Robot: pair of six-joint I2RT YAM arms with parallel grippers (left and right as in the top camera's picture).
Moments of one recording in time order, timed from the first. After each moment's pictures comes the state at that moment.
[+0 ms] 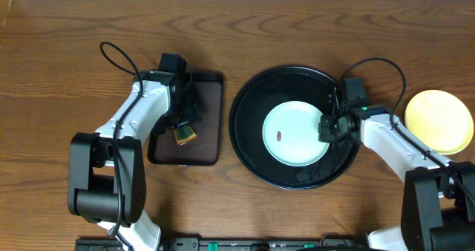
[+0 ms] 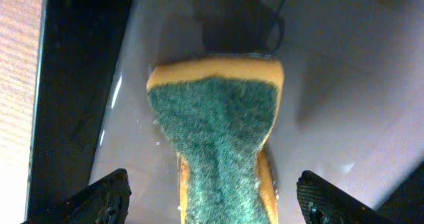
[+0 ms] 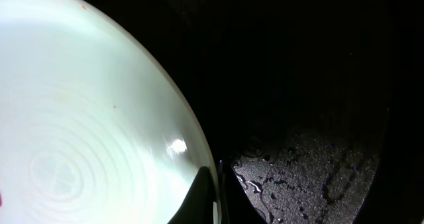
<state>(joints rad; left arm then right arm) -0.14 1.82 1.19 -0.89 -0.03 -0.49 0.18 1.65 0.87 -0.56 -0.05 0.31</state>
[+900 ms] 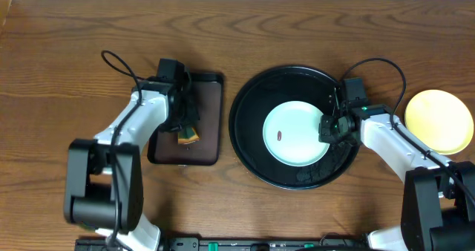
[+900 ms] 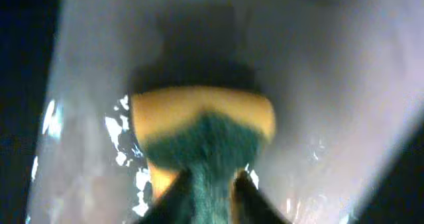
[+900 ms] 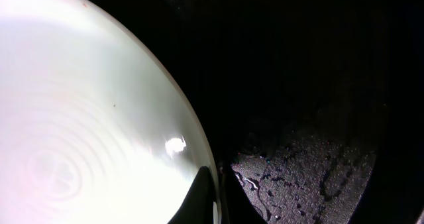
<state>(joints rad) -0.13 1.78 1.08 -0.71 0.08 -0.45 0.18 1.65 0.87 -0.57 -0.04 0.31</state>
